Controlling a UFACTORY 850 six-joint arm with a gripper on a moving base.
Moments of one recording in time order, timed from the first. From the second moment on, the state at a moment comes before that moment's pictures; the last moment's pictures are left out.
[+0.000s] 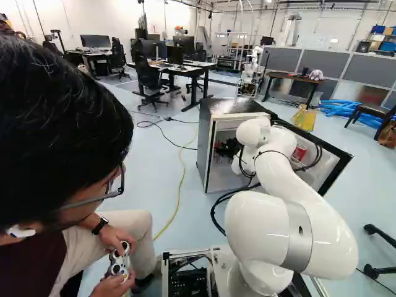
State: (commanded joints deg) arm -24.5 -93.0 -108.6 -51.7 68.0 0.0
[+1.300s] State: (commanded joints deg) arm -25.5 -88.1 -99.6 -51.7 68.0 0.0
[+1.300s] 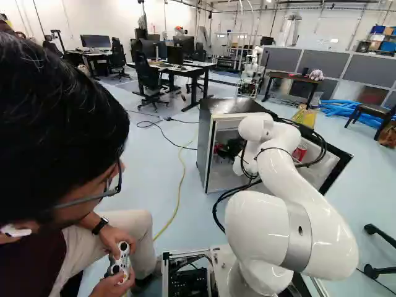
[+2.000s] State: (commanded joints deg) arm -27.6 -76.8 -84.7 -51.7 68.0 0.0
